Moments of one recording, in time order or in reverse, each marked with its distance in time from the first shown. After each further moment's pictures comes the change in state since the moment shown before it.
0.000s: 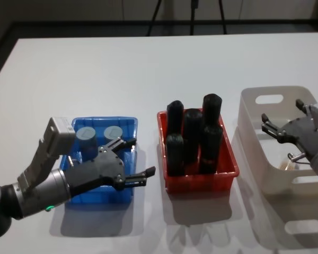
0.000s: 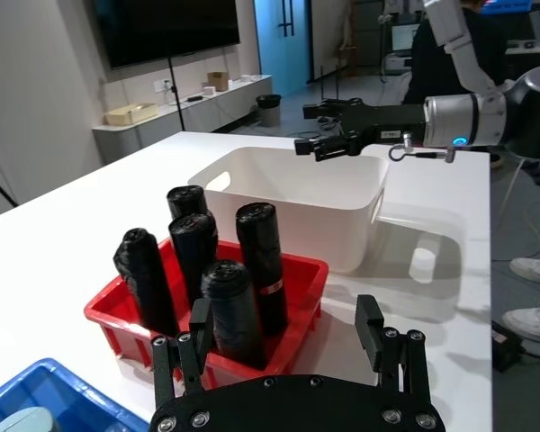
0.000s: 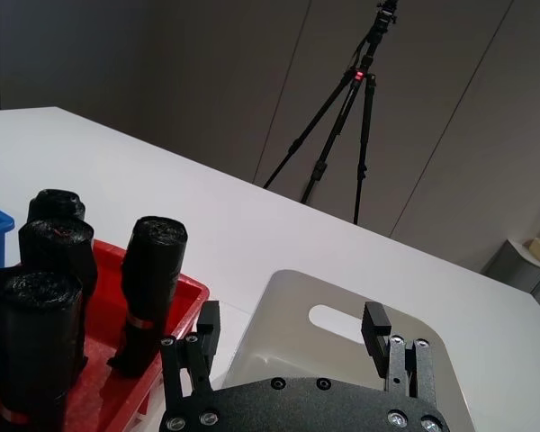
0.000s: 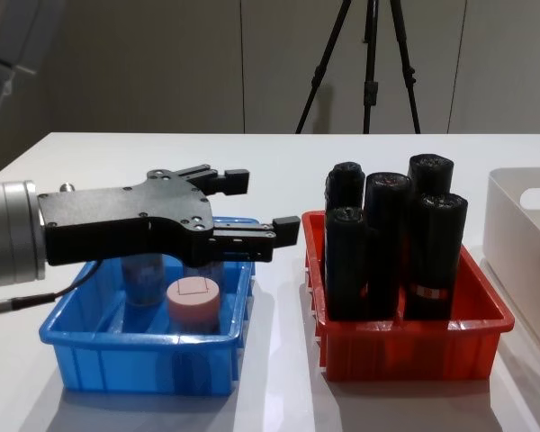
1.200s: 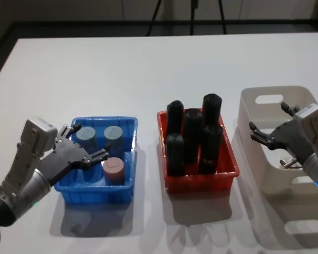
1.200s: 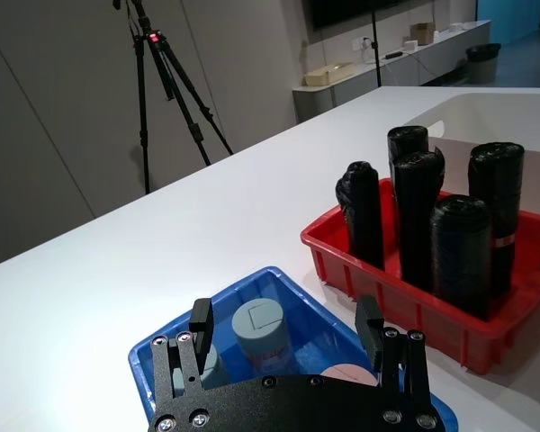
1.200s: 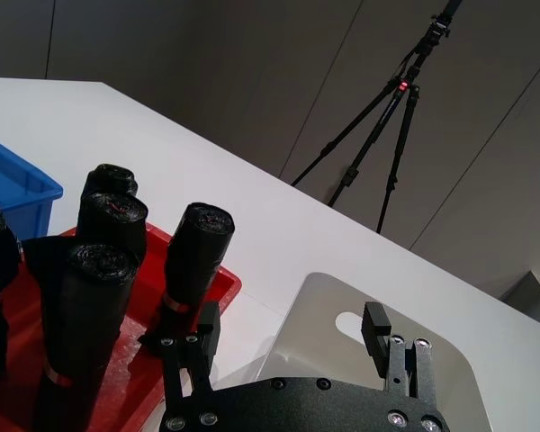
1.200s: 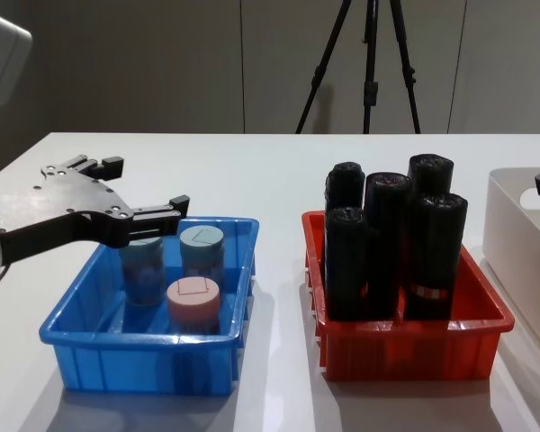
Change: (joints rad) left arm 0.097 -0.003 -0.079 -0.015 0.173 0.004 0.479; right arm 0.072 0.200 -0.273 -0.016 0.113 -0.023 -0.117
